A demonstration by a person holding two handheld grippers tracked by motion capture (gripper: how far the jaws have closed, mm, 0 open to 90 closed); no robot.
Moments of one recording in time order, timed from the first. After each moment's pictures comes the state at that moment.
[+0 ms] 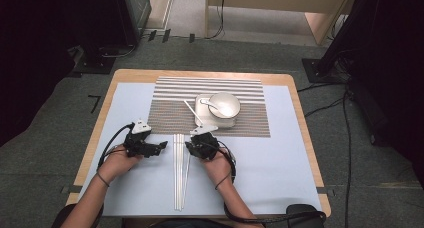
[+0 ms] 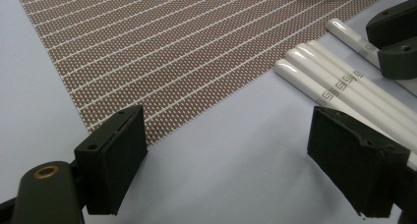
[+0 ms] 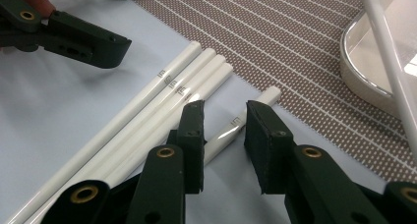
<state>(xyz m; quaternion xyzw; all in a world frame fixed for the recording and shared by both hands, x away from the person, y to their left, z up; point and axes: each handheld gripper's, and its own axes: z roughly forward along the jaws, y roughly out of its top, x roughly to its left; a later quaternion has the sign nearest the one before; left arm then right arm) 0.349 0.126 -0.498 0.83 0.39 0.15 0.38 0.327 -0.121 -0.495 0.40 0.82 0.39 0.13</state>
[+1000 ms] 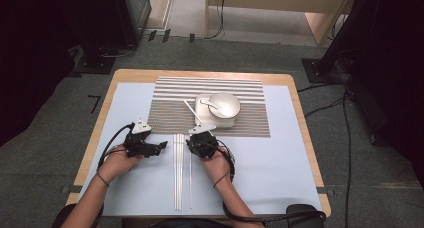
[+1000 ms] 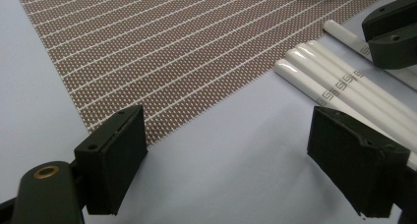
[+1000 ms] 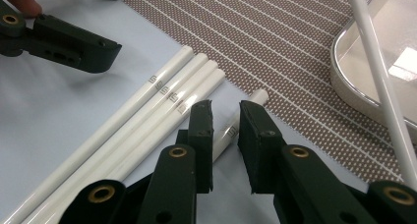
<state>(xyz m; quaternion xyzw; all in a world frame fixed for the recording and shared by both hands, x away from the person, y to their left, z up) 0.349 0.126 -0.498 0.83 0.39 0.15 0.38 0.329 -0.117 -0.492 0.40 0.82 0.37 0.15</state>
